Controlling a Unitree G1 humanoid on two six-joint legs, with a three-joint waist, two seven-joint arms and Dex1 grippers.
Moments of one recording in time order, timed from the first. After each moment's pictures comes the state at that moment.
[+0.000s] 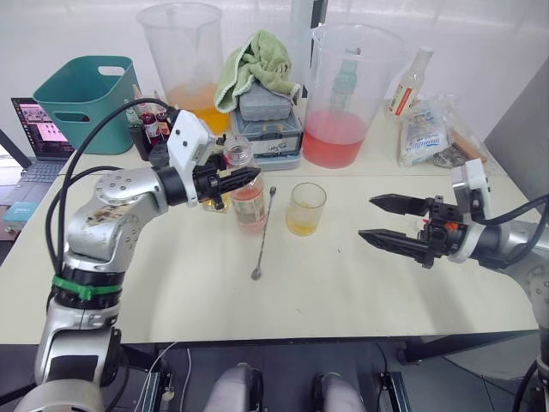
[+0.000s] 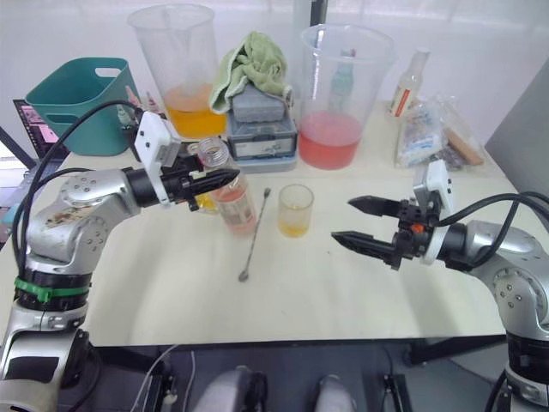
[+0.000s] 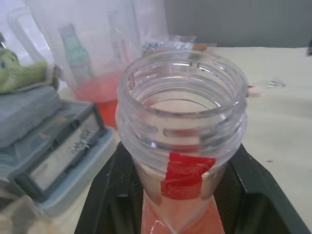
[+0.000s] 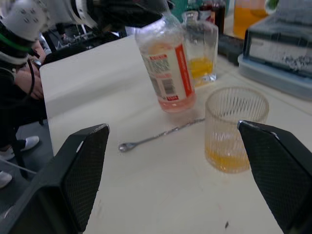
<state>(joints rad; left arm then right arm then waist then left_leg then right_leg) -0.76 0.60 -0.03 -0.04 -0.43 0.48 -0.79 -0.34 -0.84 -0.31 -0.37 0.88 0.79 0.97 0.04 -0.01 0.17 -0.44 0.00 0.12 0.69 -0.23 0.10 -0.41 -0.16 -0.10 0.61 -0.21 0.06</state>
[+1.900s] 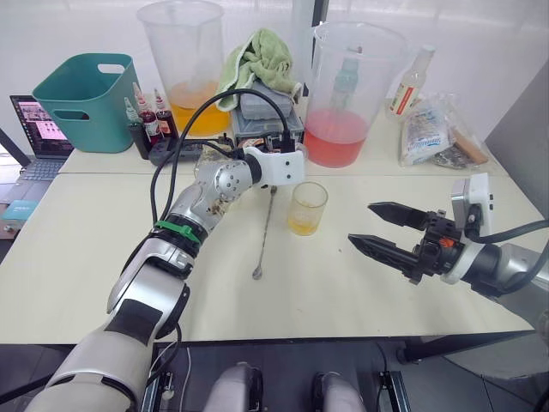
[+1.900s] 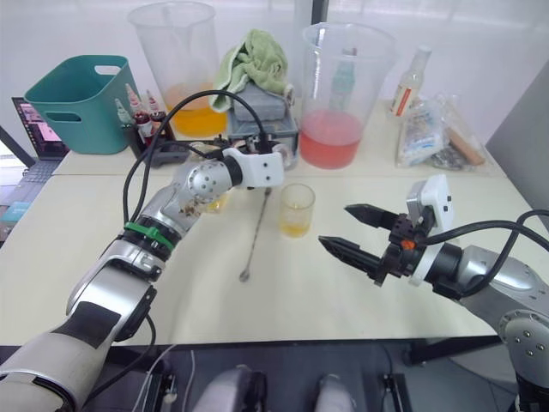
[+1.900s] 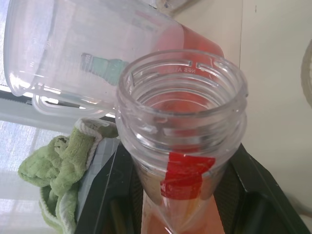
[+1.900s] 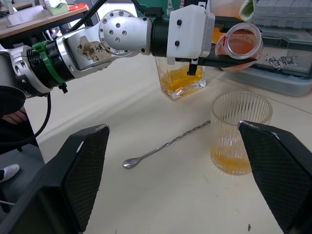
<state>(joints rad) -1.11 0.34 -0.39 0.70 0.52 -0.25 -0.43 -0.16 -0.84 -0.37 -0.62 1.12 0.83 0.58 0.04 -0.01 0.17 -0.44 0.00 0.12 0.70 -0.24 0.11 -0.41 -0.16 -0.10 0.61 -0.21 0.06</state>
